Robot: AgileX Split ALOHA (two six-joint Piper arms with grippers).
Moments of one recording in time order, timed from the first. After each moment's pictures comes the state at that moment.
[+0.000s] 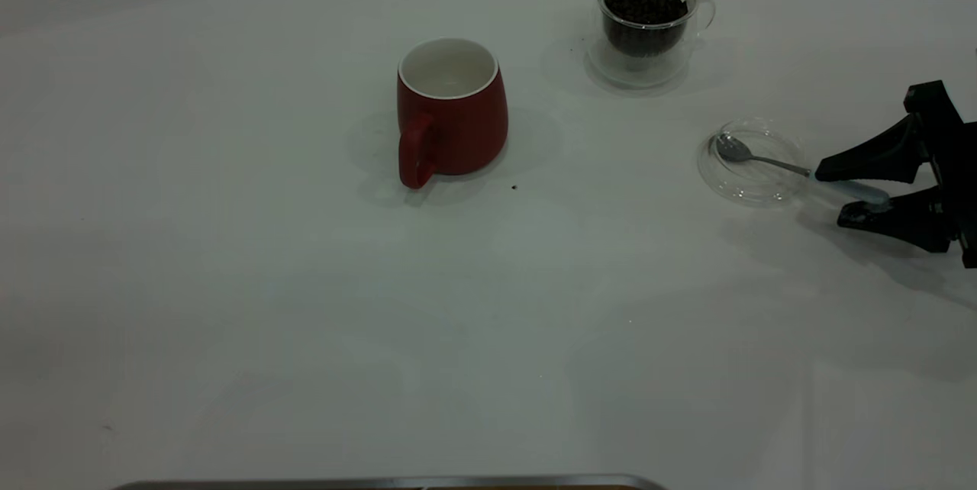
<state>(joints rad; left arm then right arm) 0.05 -0.02 -0.49 0.01 1.14 0.01 -0.47 2.46 -0.85 1.80 0.85 -1.58</state>
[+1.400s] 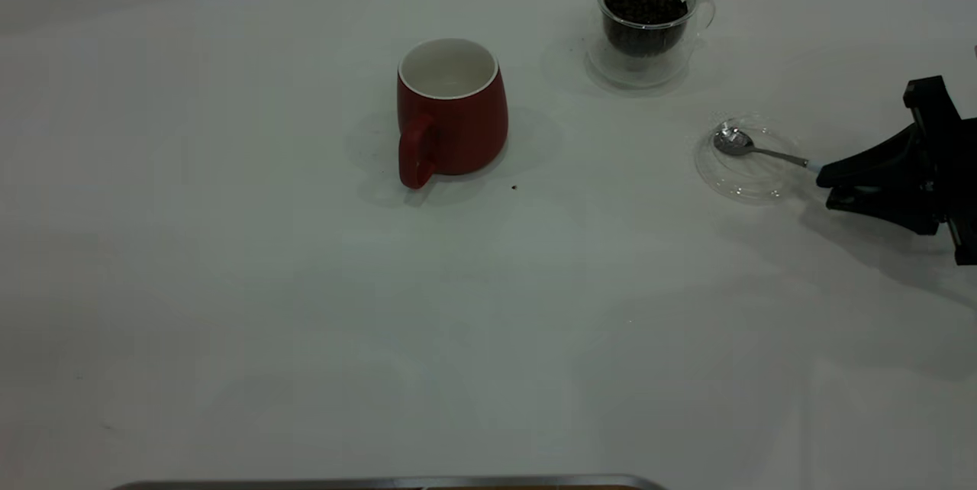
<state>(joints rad) 0.05 -0.02 -0.49 0.01 1.14 0.01 -0.47 2.47 -0.86 1.80 0.88 -1.57</state>
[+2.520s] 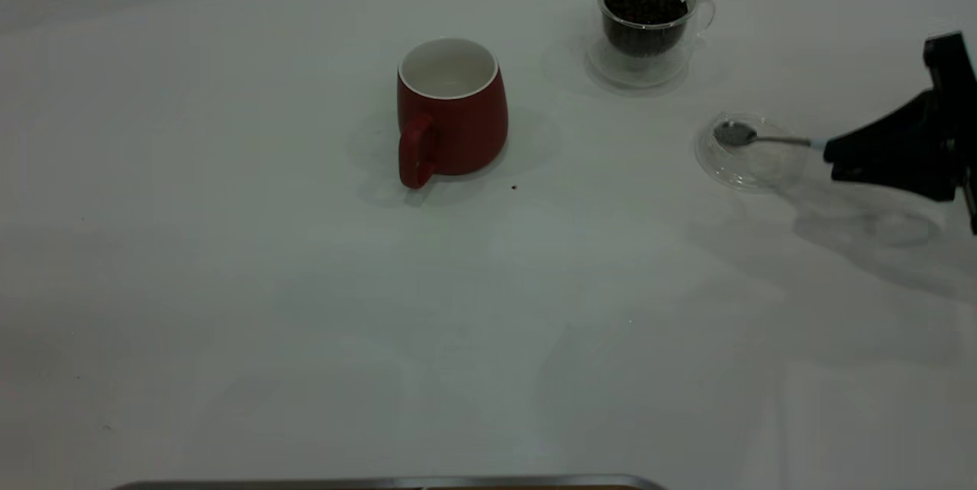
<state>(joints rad) 0.05 -0.02 -0.49 0.01 1.14 0.01 -0.47 2.34 -0.86 1.58 0.91 -1.38</state>
